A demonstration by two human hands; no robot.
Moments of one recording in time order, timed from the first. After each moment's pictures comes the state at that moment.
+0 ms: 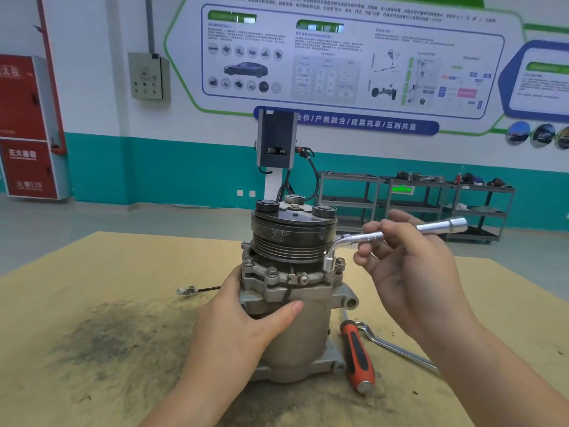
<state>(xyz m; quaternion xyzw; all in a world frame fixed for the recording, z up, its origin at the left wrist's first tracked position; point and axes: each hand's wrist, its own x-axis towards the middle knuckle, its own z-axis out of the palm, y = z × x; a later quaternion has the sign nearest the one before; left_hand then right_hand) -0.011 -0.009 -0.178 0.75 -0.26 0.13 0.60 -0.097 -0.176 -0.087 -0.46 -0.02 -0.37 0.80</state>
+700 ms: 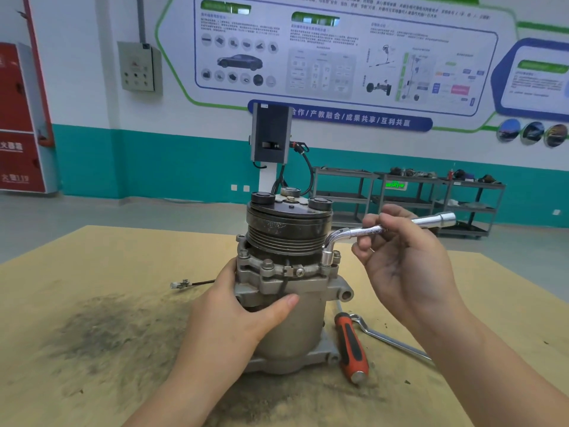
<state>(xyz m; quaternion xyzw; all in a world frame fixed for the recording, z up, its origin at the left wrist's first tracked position) -0.013 -0.008 -0.175 0.75 -0.27 0.12 0.60 -0.092 -0.186 -0.091 -0.44 -0.04 -0.34 0.83</state>
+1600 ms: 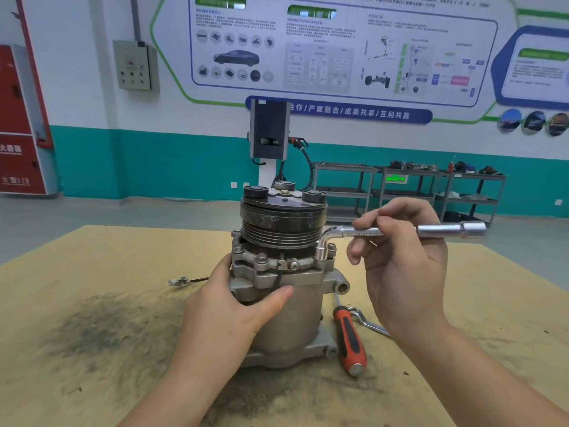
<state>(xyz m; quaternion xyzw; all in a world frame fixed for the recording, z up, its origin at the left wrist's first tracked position) -0.012 -0.010 -0.175 0.76 -0.25 0.15 0.58 -0.095 -0.172 -0.107 -0.51 -0.11 -0.47 0.71</state>
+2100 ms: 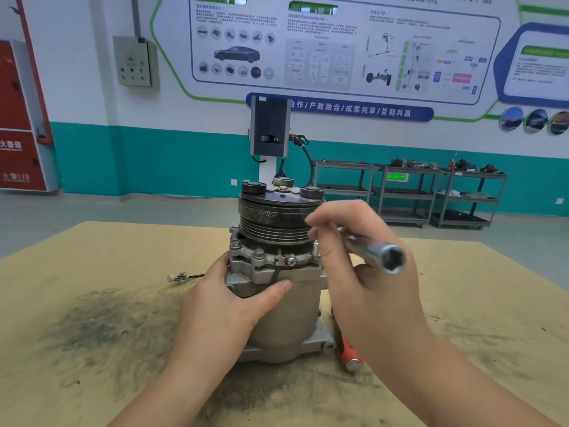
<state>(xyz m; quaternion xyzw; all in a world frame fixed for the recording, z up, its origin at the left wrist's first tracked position) -0.012 -0.013 -0.175 0.76 -0.22 0.16 0.59 -0.110 -0.139 -0.110 -0.76 -0.16 -0.55 0.32</state>
